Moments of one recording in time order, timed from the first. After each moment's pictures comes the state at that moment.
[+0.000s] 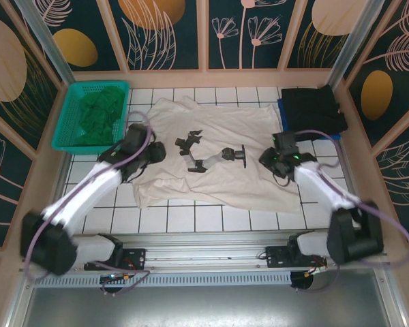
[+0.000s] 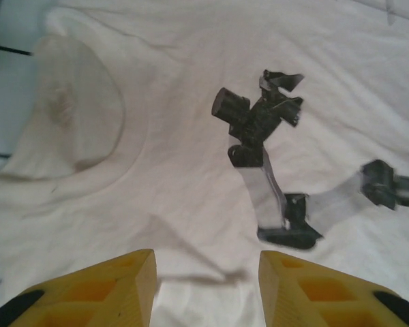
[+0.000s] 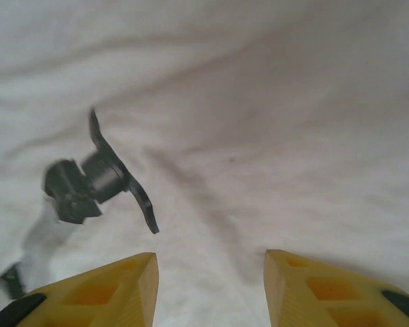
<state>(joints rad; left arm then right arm) -0.44 1.36 1.02 -0.51 -0.10 -0.59 0.28 1.36 0.83 -0.47 0.02 0.80</state>
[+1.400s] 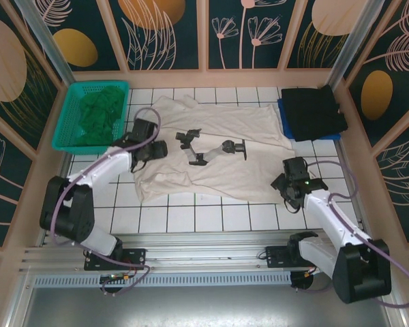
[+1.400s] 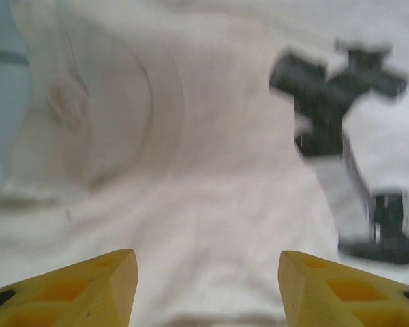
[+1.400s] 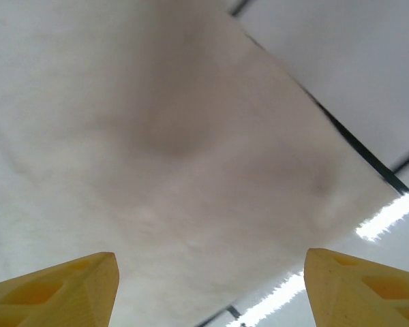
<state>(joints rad) -0.36 1.52 0.98 -0.44 -0.07 -0.48 0.20 0.99 0.53 -0.69 0.14 0.96</state>
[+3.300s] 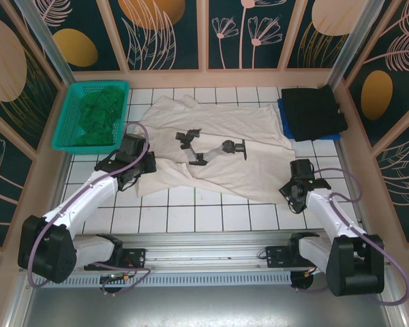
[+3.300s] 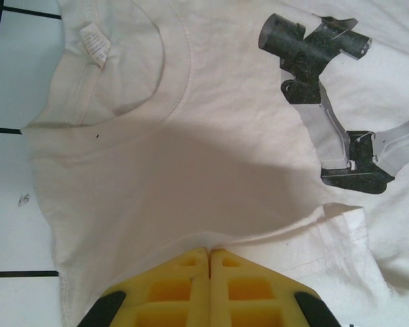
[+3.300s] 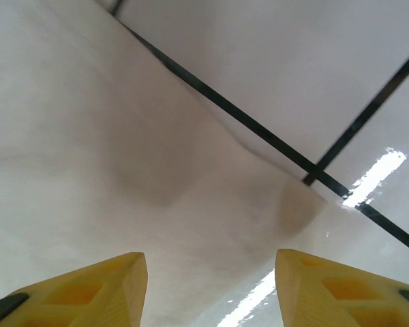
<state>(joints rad) -0.37 1.22 0.82 -0.48 -0.06 -0.48 0.07 1.06 0.50 -0.70 0.10 0.97</state>
